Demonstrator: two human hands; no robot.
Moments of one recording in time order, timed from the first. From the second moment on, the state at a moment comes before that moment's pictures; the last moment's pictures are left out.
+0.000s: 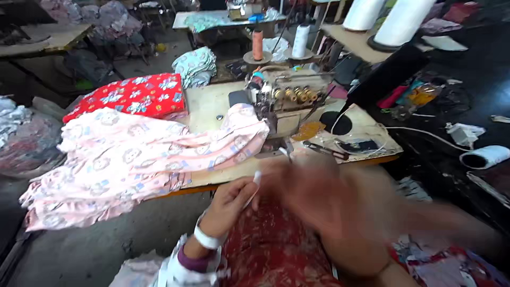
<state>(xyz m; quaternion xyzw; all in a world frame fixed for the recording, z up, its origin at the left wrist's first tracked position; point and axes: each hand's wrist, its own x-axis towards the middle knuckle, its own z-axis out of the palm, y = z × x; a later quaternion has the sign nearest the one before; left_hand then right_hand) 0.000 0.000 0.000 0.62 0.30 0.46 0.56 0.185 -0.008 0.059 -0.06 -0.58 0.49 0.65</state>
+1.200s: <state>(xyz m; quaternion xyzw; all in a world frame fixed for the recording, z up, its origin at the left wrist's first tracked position) -0.036 0.045 0.027 0.72 0.35 0.28 0.53 0.210 0.042 -0.012 -0.33 -0.59 0.51 0.53</state>
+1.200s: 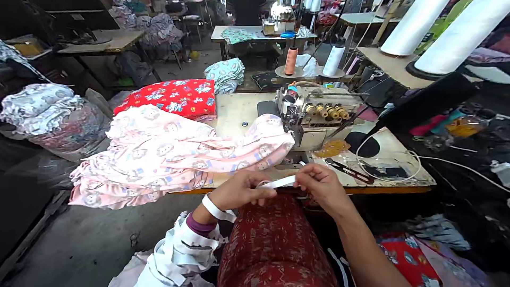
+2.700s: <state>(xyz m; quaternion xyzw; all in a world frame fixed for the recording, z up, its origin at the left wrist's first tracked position) -0.013 0.175 0.049 0.86 0.34 0.27 0.27 0.215 0.111 -0.023 -0.38 -0.58 0.55 0.47</state>
